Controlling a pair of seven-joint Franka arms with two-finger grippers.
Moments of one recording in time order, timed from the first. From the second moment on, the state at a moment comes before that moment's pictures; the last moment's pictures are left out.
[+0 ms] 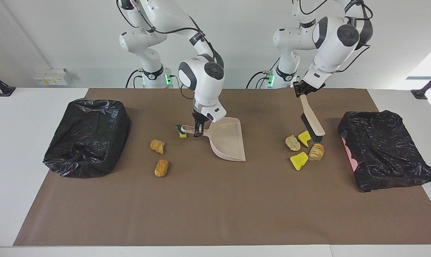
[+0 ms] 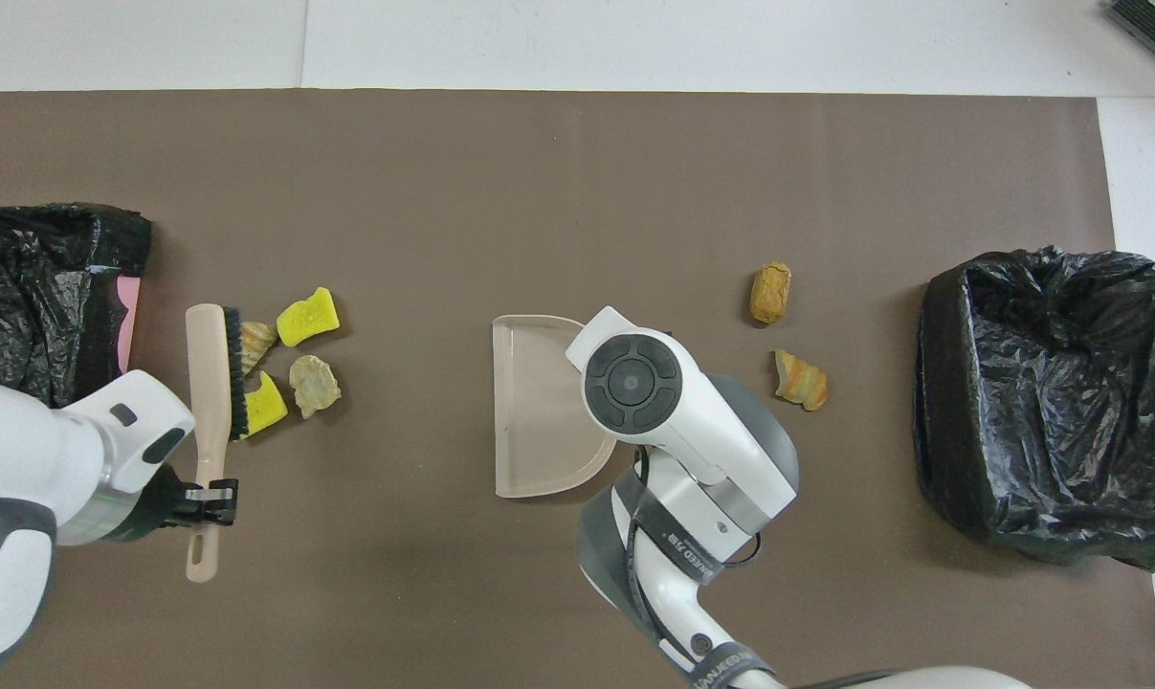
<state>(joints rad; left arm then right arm) -0.04 -0.33 -0.06 -2.28 -0.07 1.74 -0.12 0.57 0.25 0.01 -1.91 -0.25 2.07 -0.87</state>
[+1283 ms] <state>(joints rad) 0.07 0.01 -0.08 -2.23 0.10 1.97 0.06 0.57 0.27 0.01 -1.91 -0.25 2.08 -0.86</state>
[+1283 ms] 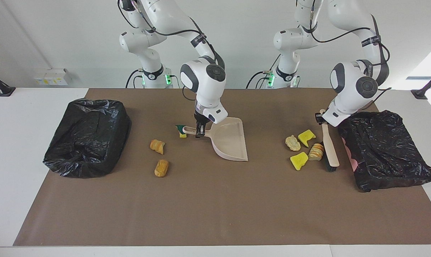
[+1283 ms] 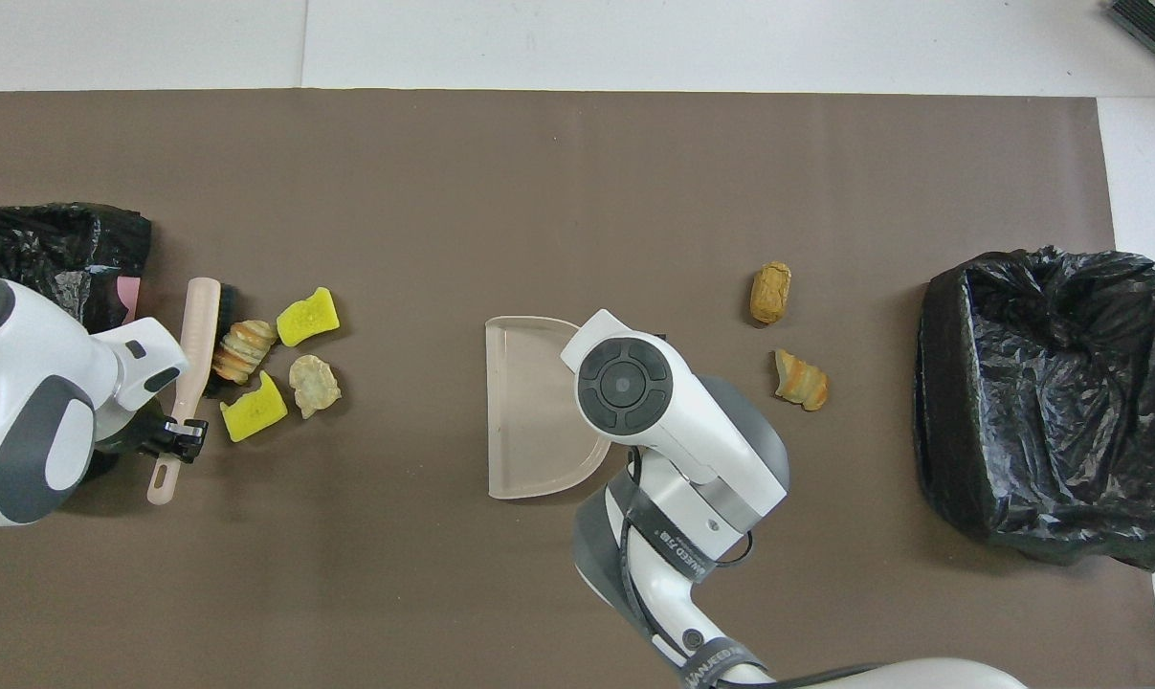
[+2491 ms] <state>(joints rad) -0.48 -0.08 -0.10 -2.31 -0.23 2.03 -0.30 0.58 0.28 0.01 -1.91 -0.25 2.10 -0.81</state>
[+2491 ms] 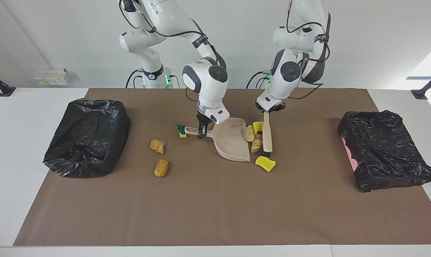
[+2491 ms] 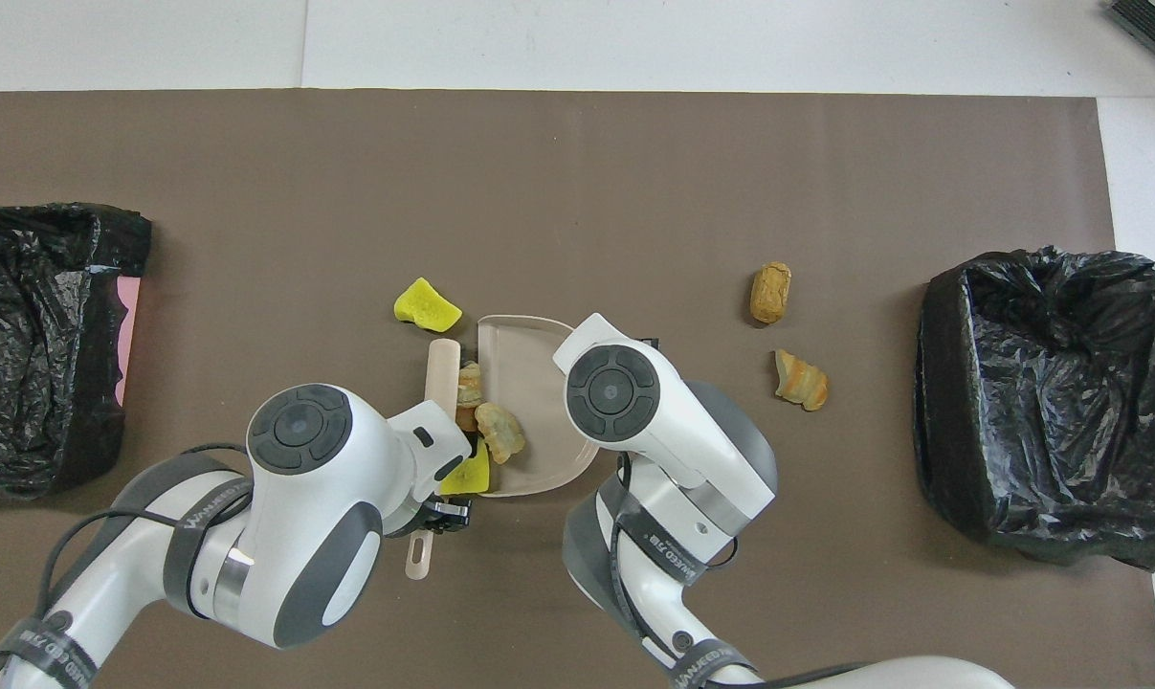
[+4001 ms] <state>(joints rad) -0.18 0.06 -0.06 -1.95 0.07 1.87 0.13 0.58 0.28 0.01 -1.91 -0.25 2.10 -0.81</state>
